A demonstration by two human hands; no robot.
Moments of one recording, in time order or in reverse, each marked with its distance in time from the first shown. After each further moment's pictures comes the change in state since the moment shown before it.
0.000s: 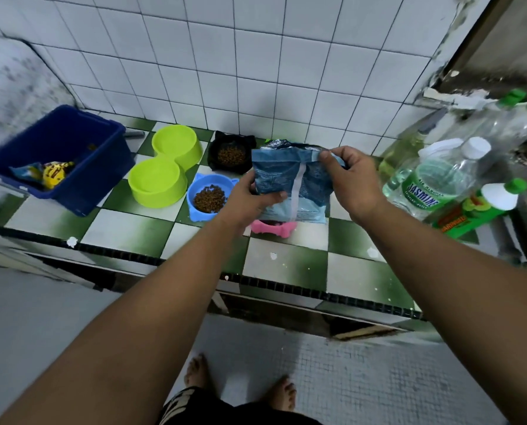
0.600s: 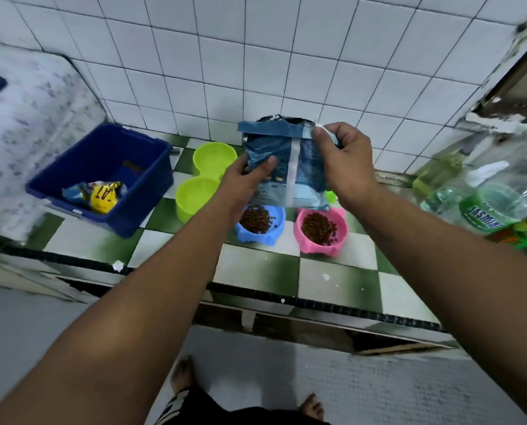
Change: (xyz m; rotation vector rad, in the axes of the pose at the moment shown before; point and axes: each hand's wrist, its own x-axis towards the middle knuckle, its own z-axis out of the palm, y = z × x) left_hand 0.018 0.068 -0.140 -0.161 0.031 0.087; right_hand 0.020 -0.071 0.154 -0.013 0.088 -0.137
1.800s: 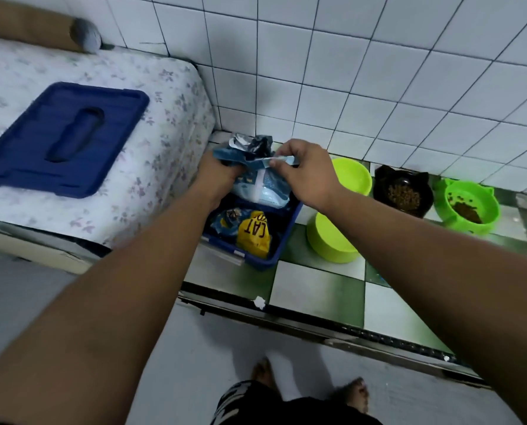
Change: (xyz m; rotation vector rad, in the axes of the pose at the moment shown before) left_hand 0.090 0.092 -0.365 0.405 0.272 0.002; right_hand 0.040 -0.007 0.377 -0.381 -0.336 -0.164
